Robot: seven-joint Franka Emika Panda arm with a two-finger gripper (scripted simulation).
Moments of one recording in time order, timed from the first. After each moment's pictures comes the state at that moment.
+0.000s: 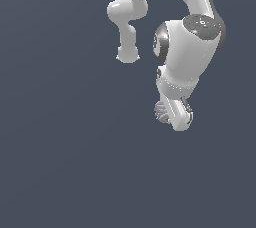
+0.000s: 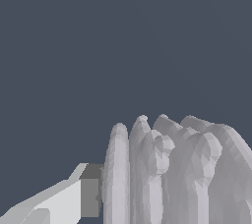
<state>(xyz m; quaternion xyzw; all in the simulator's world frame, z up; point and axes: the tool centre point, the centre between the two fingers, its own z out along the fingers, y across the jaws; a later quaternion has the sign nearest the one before) 0.043 0.137 0.218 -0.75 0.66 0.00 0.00</state>
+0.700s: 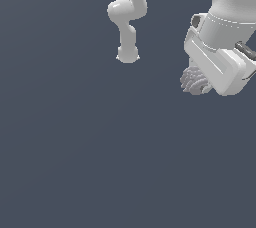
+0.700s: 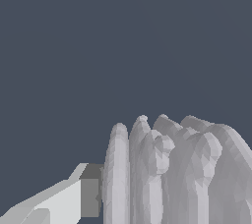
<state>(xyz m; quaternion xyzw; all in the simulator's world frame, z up) 0.029 0.197 0.356 -0.75 0.66 0.00 0.00</state>
